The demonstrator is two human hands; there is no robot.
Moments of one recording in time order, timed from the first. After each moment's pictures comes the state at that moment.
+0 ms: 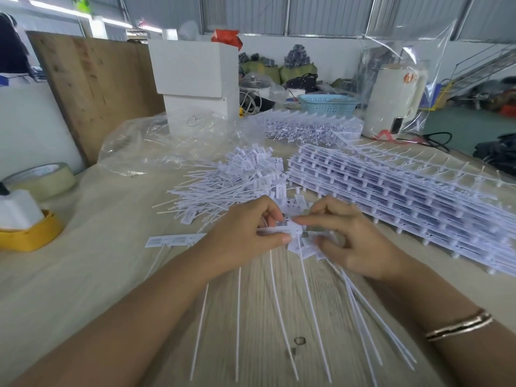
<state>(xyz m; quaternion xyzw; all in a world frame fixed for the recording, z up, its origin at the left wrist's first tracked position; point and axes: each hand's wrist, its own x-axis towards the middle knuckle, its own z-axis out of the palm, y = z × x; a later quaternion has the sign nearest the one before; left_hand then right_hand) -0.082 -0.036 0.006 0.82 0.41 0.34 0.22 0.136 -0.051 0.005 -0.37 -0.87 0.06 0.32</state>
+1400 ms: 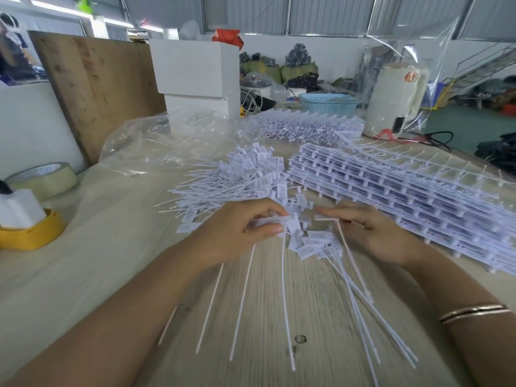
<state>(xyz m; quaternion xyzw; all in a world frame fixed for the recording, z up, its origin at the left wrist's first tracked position) -0.095 -0.033 0.013 0.85 0.36 0.31 0.22 0.167 -0.041 0.006 -0.46 -0.80 0.23 0.30</state>
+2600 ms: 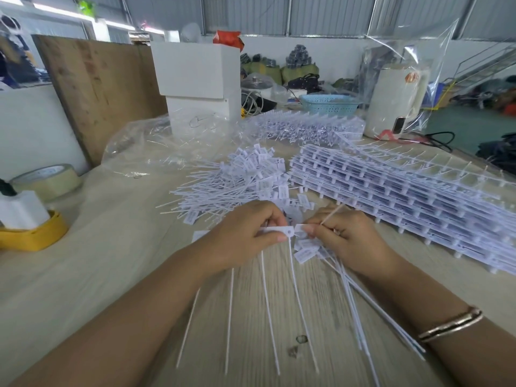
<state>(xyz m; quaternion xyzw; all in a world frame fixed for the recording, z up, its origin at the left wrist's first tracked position) -0.084 -0.036 0.011 0.86 0.38 0.29 0.20 0.128 -0.047 -0.002 -0.38 -0.83 0.08 0.39</state>
